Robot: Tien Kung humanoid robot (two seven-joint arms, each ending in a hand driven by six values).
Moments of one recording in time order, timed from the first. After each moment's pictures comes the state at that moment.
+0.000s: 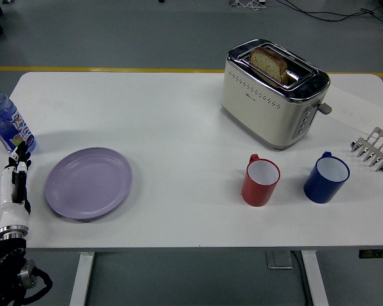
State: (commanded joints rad) left arm -0.19 0.10 -1.40 -0.79 1.02 0.24 -0.65; right arm 0.14 -0.01 1.23 0.18 -0.91 -0.14 -0.34
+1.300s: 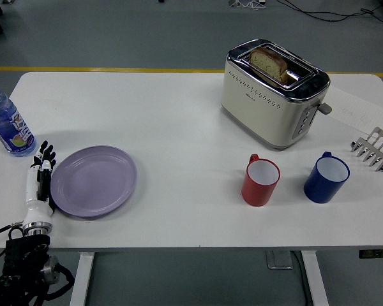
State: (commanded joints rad) left arm -0.24 0.04 -1.33 -0.76 0.99 0.25 -0.65; right arm 0.13 -0.01 1.22 0.18 -0.91 -0.14 -0.34
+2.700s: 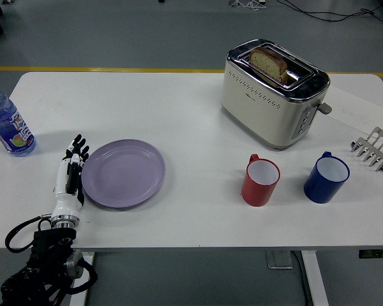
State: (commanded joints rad) left arm -0.28 0.02 -1.13 -0.80 0.83 0.26 -0.65; right arm 0.13 -0.01 1.21 0.18 -0.91 -0.14 -0.34
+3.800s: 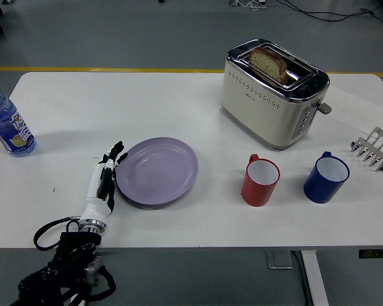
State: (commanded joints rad) left arm -0.32 0.04 -0.84 -0.85 0.67 0.29 -0.65; right arm 0.12 -0.01 1.20 0.18 -0.89 -0.15 -0.34
